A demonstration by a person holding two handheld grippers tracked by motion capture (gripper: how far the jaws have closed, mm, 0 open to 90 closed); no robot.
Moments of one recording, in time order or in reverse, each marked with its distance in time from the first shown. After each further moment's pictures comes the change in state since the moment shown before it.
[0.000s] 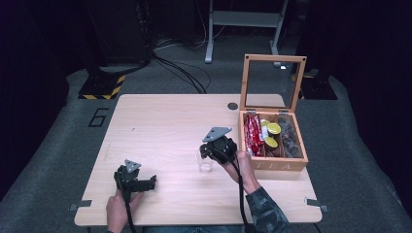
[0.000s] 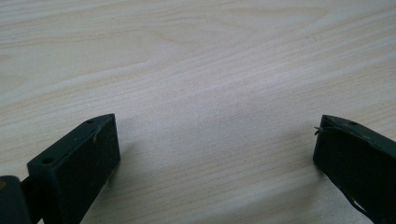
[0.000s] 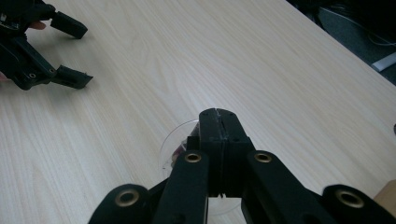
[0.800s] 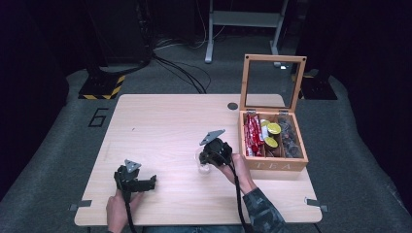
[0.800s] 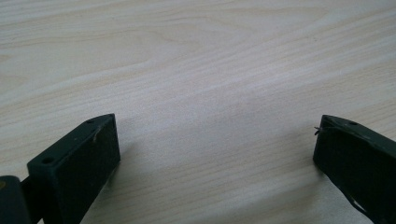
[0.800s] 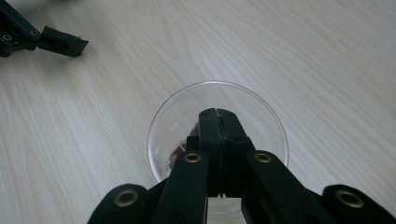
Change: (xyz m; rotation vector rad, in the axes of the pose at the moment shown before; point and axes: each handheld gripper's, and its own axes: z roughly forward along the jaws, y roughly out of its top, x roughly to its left) left arm 0.000 0.000 0.000 -0.001 0.000 0.000; right arm -0.004 -0.017 0.038 0.121 0.081 0.040
